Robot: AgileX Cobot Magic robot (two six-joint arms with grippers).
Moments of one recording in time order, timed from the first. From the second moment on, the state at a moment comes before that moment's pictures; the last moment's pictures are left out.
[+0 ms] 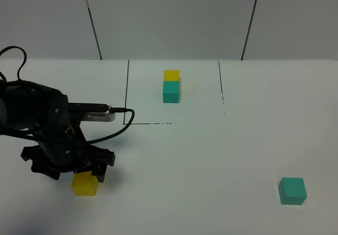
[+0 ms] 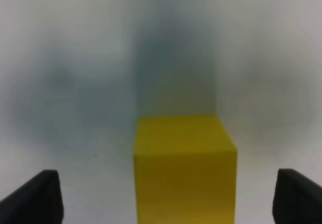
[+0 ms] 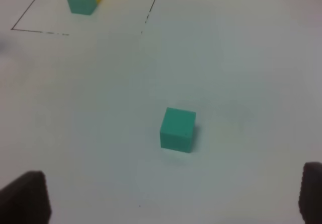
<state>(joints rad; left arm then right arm) -0.35 1.84 -1.04 -0.02 0.69 -0.29 0.04 -0.01 -0.50 0.16 1.06 -0.13</state>
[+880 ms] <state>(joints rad) -0.35 1.90 -1.04 -0.05 0.67 -0.29 0.04 -0.01 -0.50 0.16 1.06 -0.13</state>
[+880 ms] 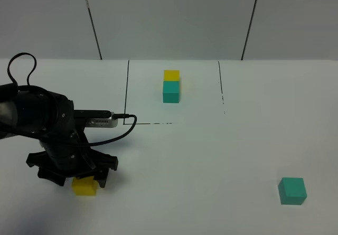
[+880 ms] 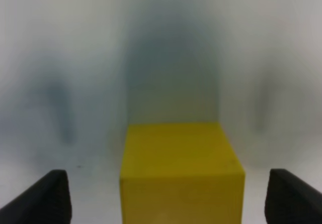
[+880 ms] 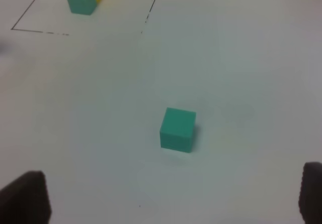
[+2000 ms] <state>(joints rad) -0.35 1.81 -1.26 -0.06 0.94 0.14 0.04 -0.01 -0.50 0.16 1.06 -0.13</state>
